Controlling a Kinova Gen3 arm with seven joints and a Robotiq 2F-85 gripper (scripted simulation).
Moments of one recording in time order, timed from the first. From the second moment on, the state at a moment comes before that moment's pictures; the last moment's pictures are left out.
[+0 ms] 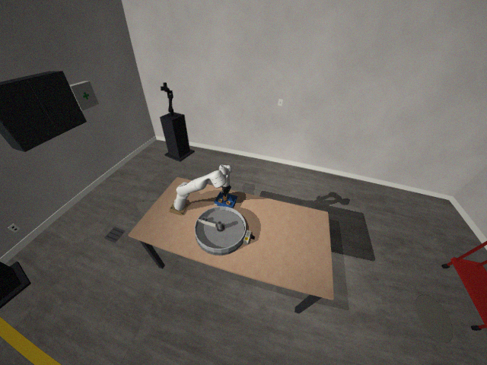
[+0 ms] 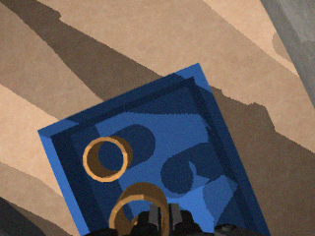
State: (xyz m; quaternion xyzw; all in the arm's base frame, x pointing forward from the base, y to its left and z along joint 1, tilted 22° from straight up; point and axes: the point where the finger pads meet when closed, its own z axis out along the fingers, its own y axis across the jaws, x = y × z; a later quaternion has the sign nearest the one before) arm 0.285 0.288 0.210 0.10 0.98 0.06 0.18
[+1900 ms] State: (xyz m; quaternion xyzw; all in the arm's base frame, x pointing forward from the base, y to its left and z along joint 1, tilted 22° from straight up) arm 0.294 0.291 0.186 0.09 0.98 0.06 0.18
